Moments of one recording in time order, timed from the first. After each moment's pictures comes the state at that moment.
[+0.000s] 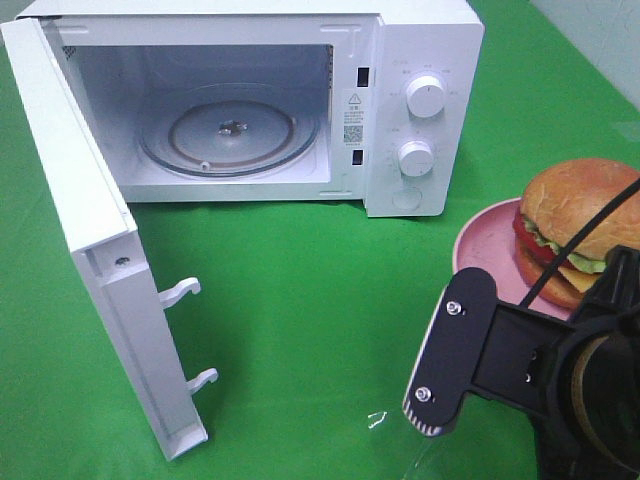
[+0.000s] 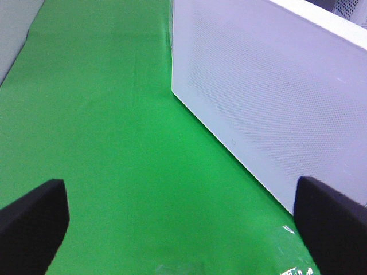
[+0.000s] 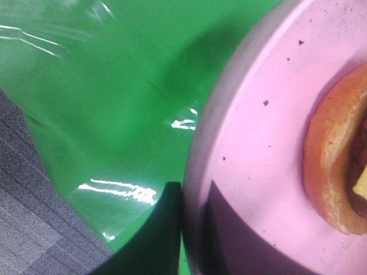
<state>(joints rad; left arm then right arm) -0.04 0.00 -0.51 -0.09 1.04 0.05 1.25 1.35 -0.59 -0.70 1.01 0.53</state>
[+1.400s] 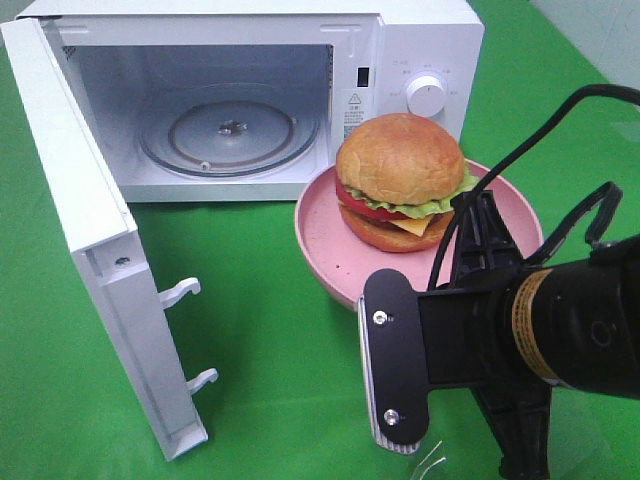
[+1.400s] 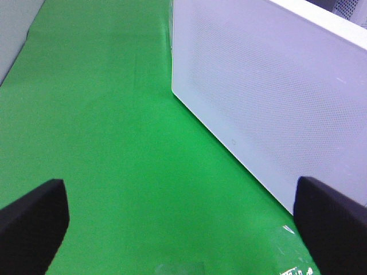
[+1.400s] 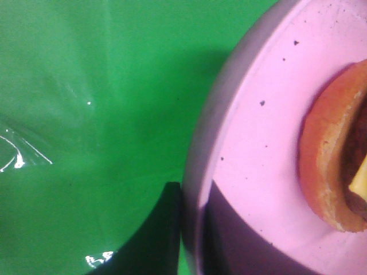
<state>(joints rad) -0.04 0.00 -0.51 -0.09 1.04 0.05 1.08 1.35 -0.58 -0.91 0.54 0.03</state>
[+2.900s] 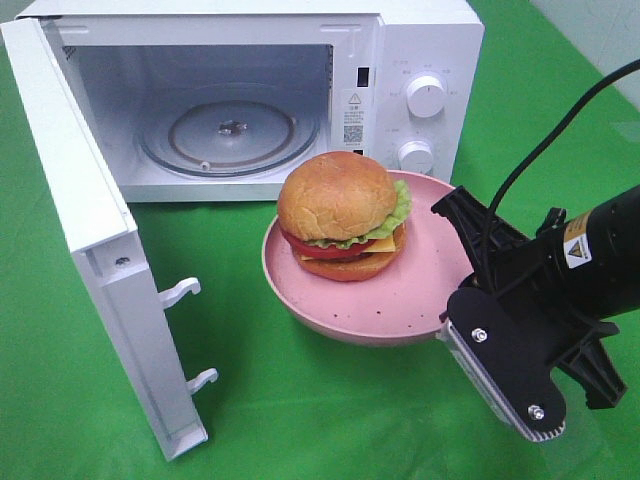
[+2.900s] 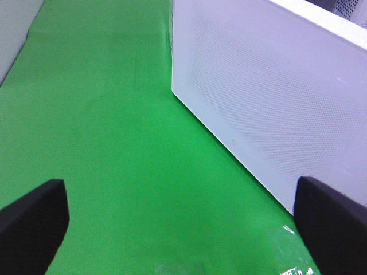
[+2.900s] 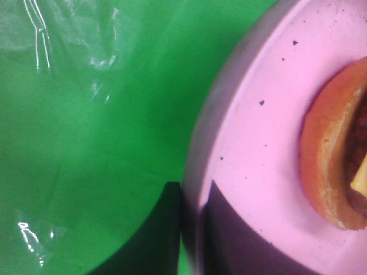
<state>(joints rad) -0.04 0.00 -0.51 -0.09 1.04 0.05 0.61 1.36 -0.58 0.00 0.29 -1.69</state>
